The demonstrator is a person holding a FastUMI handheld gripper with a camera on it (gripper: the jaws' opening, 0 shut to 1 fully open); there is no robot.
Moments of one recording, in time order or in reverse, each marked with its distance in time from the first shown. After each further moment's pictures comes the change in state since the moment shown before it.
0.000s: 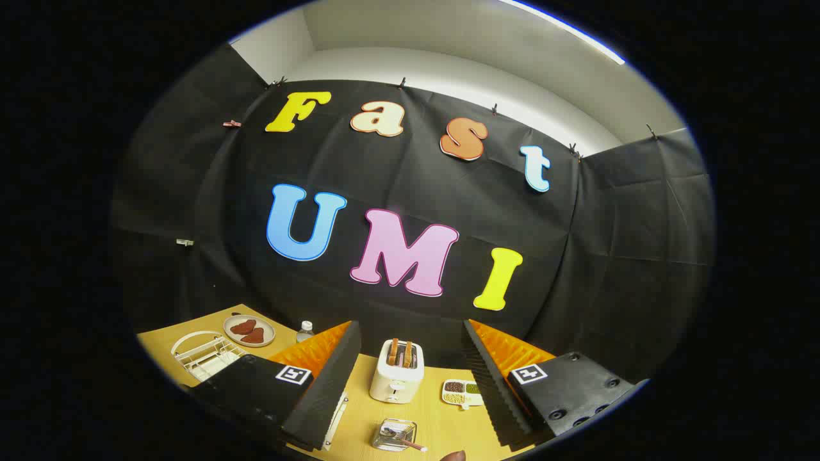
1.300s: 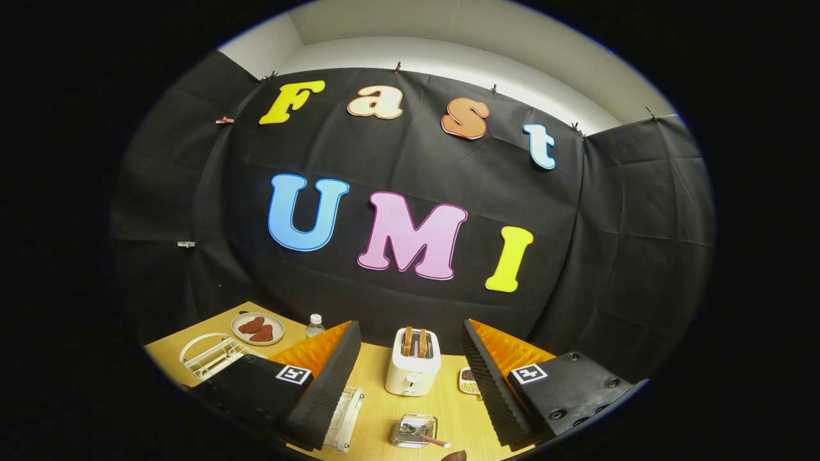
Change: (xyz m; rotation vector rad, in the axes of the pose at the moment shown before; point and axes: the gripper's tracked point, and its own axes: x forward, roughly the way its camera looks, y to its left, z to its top) arm 0.023 0.026 -0.028 0.053 0.077 0.023
